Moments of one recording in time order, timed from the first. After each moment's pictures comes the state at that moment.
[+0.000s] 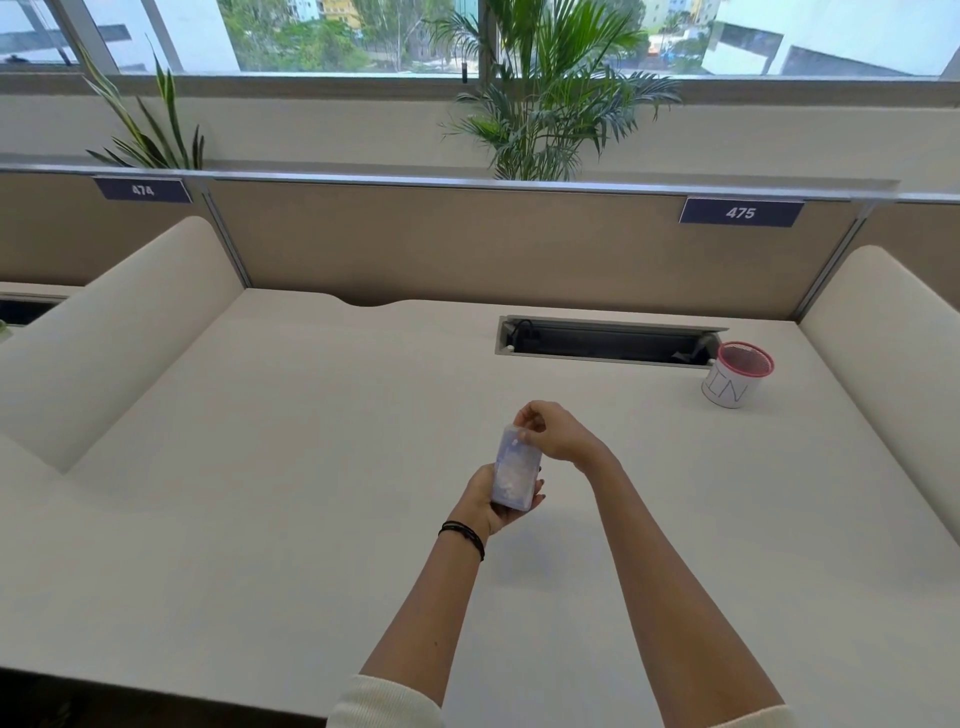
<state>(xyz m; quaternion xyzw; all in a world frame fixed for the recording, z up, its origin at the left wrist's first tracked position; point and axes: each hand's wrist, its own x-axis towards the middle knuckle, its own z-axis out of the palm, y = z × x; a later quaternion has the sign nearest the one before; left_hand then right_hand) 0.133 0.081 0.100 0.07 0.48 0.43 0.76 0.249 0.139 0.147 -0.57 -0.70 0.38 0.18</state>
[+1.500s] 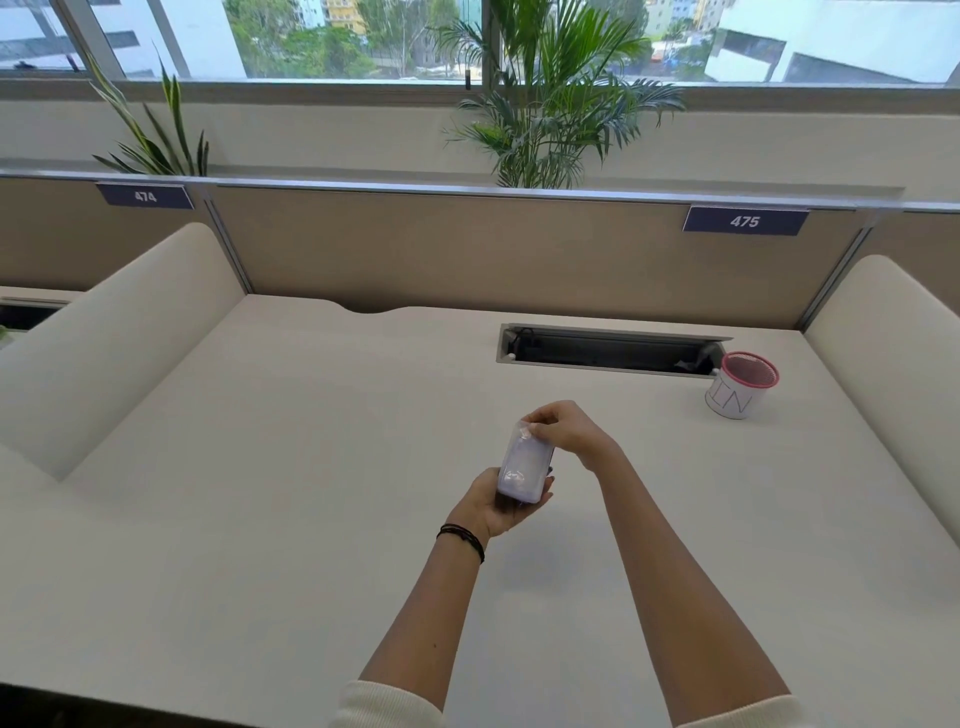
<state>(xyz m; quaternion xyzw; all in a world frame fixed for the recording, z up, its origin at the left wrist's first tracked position) 0.133 0.094 0.107 0.04 0.42 0.41 0.80 0.258 0.153 0.158 -0.58 -0.64 0.45 0.22</state>
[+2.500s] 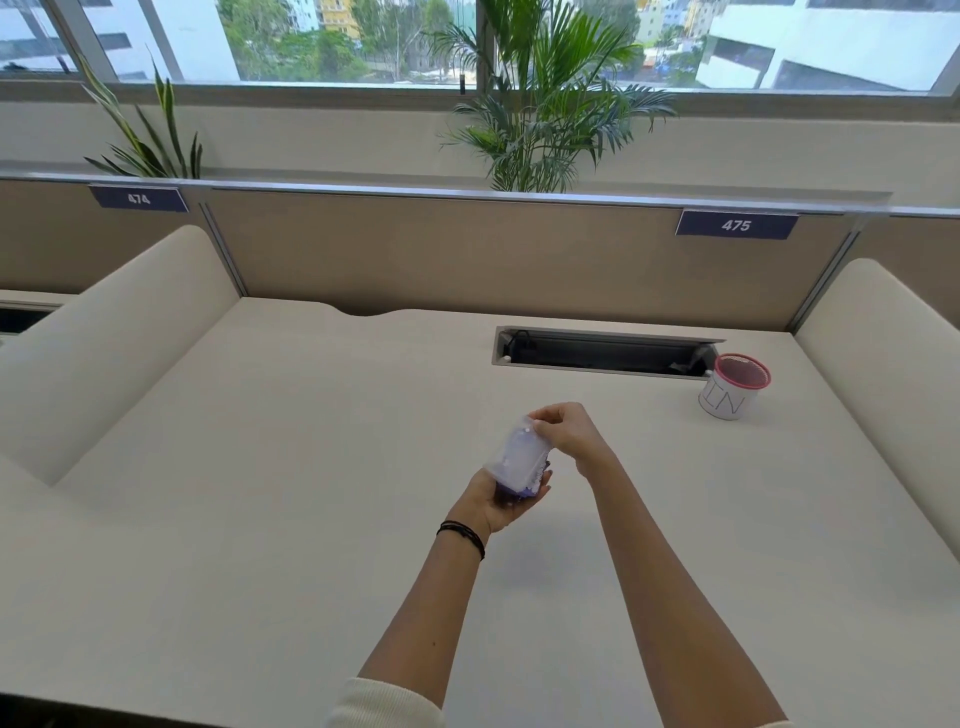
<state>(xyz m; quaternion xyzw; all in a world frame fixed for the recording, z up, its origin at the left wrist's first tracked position) 0.136 0.095 0.110 0.07 0.41 0.45 0.79 0.257 0.143 0.161 -0.61 -0.56 0.47 0.31</state>
